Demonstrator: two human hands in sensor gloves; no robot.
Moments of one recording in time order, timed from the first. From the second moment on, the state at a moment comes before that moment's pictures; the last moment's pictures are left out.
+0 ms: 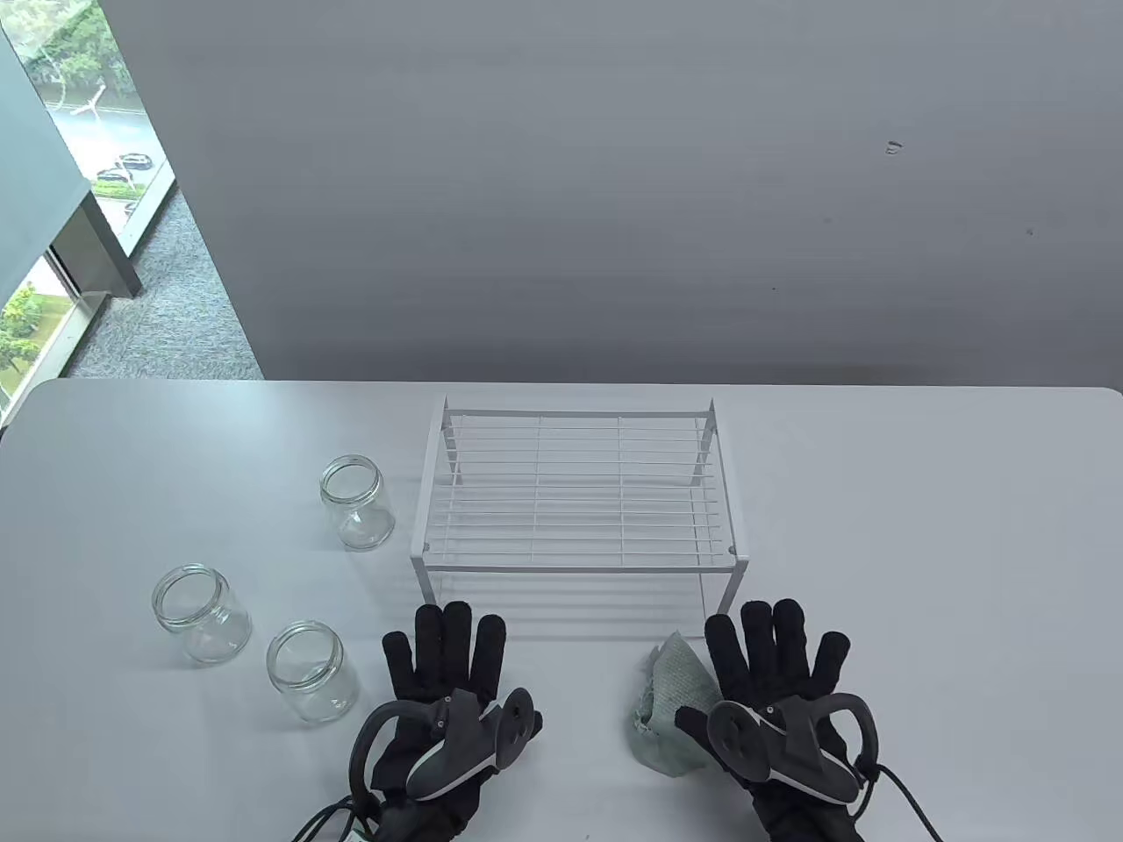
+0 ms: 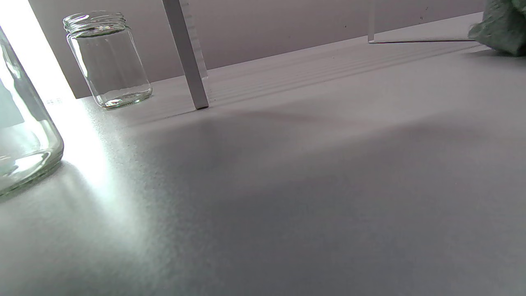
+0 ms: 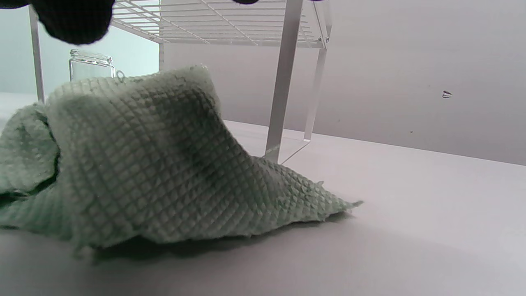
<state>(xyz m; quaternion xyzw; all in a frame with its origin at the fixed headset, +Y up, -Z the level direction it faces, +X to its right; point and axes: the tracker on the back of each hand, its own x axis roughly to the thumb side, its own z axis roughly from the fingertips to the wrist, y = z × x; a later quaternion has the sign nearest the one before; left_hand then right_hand) -0.129 -0.735 -0.266 -0.06 -0.08 -0.11 0.99 0.166 -0.736 -0.264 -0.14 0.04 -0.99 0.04</state>
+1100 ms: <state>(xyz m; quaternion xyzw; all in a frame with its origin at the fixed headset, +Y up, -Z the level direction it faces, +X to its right) -0.131 -0.736 -0.271 -0.07 -0.07 -0.12 0.99 0.136 -0.740 -0.277 -0.22 -0.10 -0.97 0.02</state>
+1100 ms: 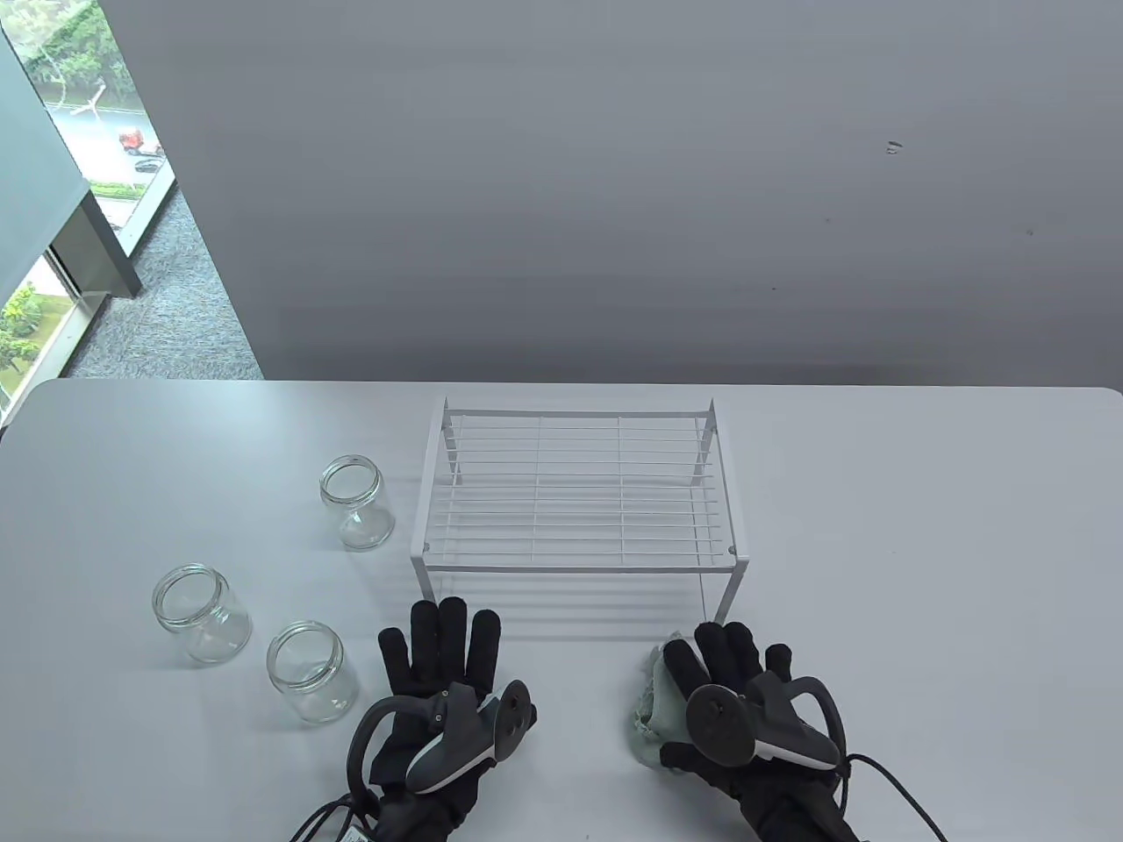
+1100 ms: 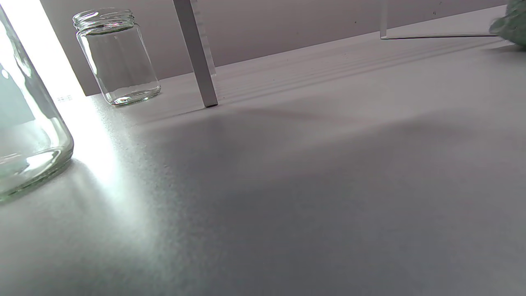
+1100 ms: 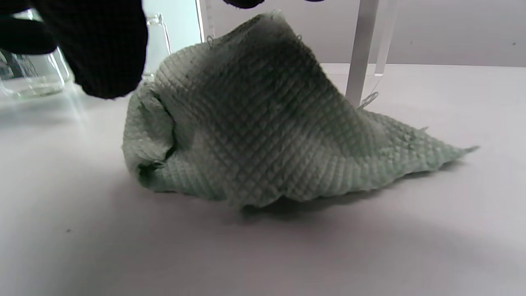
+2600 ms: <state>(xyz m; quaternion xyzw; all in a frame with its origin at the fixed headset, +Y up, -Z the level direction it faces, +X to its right) -0.133 -0.740 -0.274 -0.08 -0.06 -0.12 0.99 0.172 -0.745 -0.285 -0.07 0.09 -0.80 -0.59</state>
